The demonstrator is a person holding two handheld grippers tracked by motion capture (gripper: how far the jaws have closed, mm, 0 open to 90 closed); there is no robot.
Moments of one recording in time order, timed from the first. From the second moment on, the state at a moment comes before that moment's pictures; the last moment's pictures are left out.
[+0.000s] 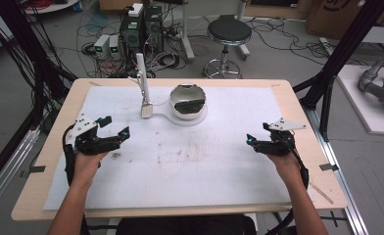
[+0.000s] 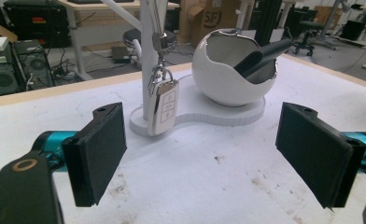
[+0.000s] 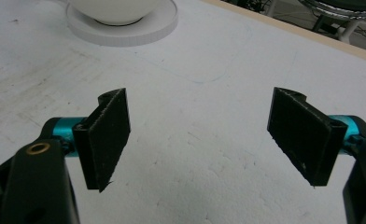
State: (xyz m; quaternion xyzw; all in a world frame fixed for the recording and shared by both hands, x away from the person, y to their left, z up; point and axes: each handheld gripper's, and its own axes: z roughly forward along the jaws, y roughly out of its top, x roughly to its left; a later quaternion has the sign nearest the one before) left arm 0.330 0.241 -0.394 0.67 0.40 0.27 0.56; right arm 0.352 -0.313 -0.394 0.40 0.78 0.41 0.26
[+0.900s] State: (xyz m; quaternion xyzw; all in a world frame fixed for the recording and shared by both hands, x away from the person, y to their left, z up) left arm 0.325 0.245 -0.396 0.68 0.39 0.26 0.57; right arm 0.348 -0.306 -0.396 0.40 0.78 0.41 0.26
